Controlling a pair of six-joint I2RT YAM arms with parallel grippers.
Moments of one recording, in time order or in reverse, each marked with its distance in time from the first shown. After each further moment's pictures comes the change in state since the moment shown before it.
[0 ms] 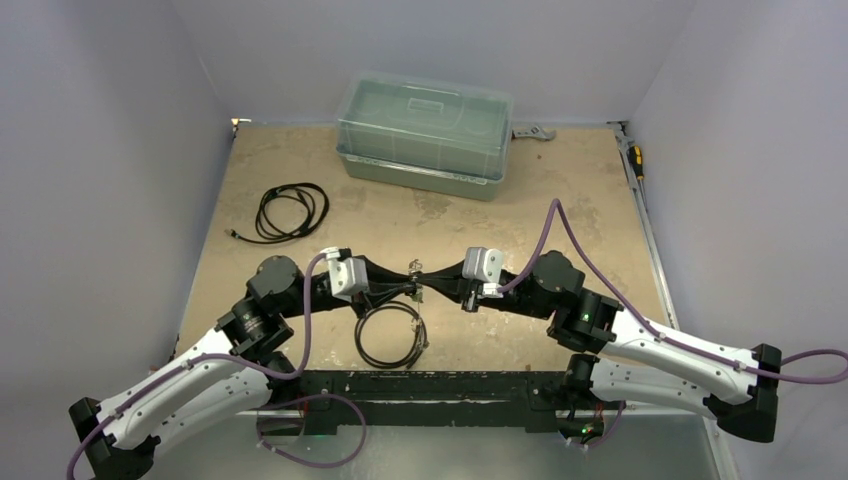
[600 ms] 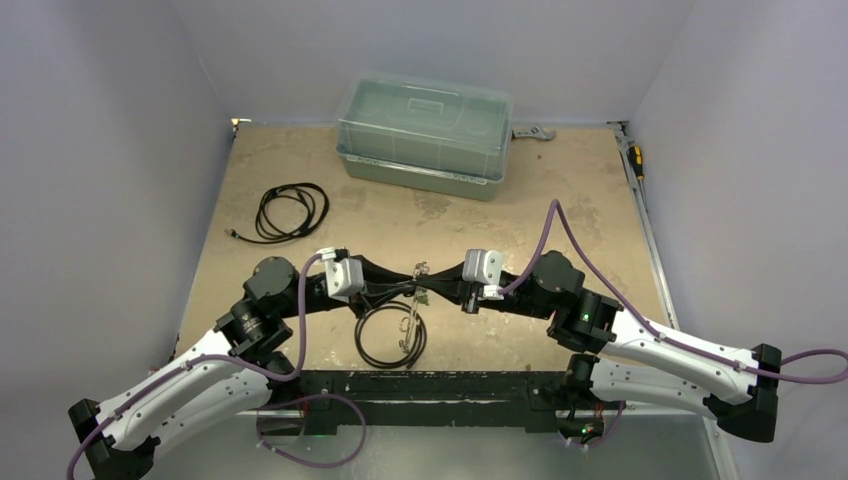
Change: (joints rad) left arm 0.000 -0.006 -0.003 0.023 0.015 -0.014; right arm 0.000 -0.001 0.000 0.000 -0.026 -0.004
